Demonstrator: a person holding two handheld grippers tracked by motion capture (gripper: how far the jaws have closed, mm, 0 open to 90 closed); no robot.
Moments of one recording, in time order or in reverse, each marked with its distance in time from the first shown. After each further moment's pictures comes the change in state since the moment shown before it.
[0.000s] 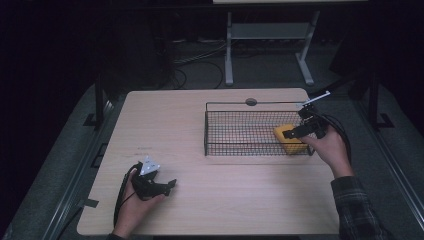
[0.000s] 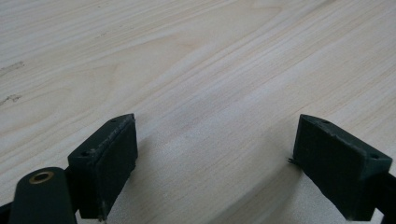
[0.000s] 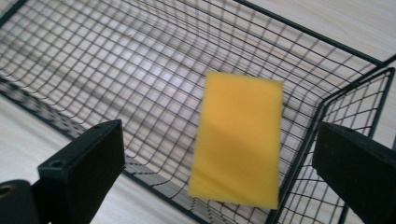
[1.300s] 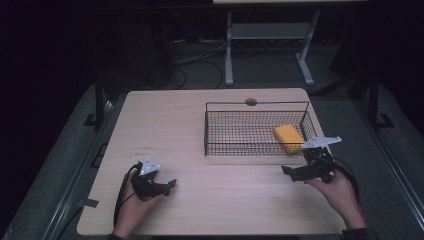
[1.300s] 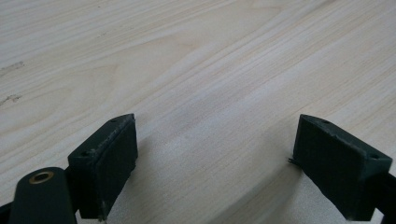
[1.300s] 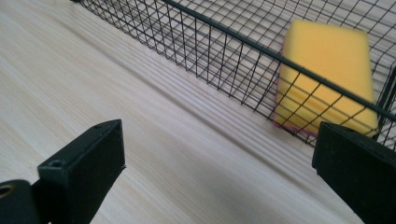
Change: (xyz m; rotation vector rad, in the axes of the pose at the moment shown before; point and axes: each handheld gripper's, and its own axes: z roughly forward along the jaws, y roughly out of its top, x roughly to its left) left arm 0.000 0.000 0.000 -0.003 0.000 0.001; right arm 0.055 -0.102 -0.021 -0.169 0.072 -0.102
